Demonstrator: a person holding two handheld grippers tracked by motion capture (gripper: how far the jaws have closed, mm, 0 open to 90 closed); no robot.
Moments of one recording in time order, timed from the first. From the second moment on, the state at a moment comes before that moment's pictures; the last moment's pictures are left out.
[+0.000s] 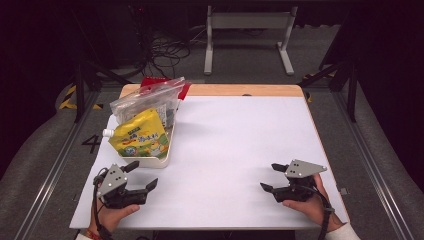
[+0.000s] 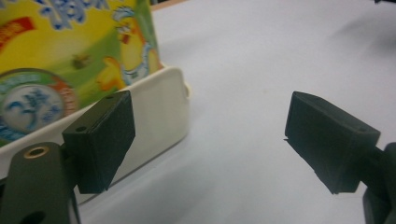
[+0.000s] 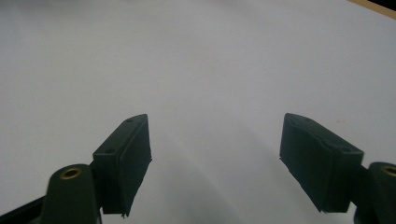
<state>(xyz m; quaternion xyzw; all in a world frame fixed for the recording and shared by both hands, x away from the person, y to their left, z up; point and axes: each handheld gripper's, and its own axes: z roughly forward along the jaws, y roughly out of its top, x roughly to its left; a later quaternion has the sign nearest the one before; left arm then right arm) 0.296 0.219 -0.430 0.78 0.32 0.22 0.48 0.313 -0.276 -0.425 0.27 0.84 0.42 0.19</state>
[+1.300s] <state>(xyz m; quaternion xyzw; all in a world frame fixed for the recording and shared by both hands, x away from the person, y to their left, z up) 0.308 0.130 -0.457 0.88 0.21 0.13 0.41 0.290 -0.323 -0.444 0.31 0.84 0.38 0.24</state>
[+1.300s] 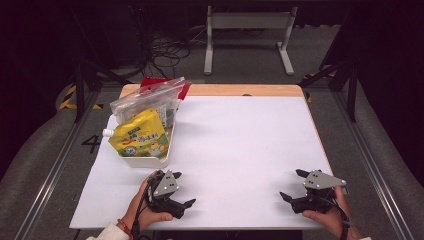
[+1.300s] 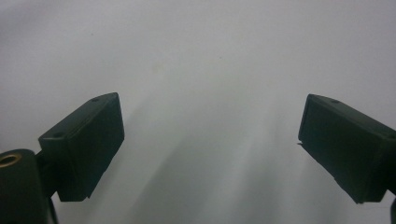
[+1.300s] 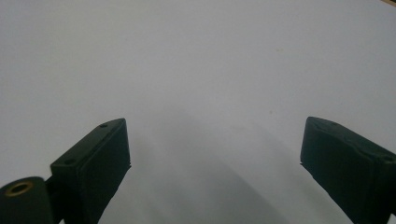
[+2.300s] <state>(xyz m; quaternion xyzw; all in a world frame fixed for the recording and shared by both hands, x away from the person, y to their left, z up) 0.310 0.132 -0.450 0.86 0.19 0.15 0.45 0.282 -0.324 -0.441 0.31 0.83 0.39 0.26</state>
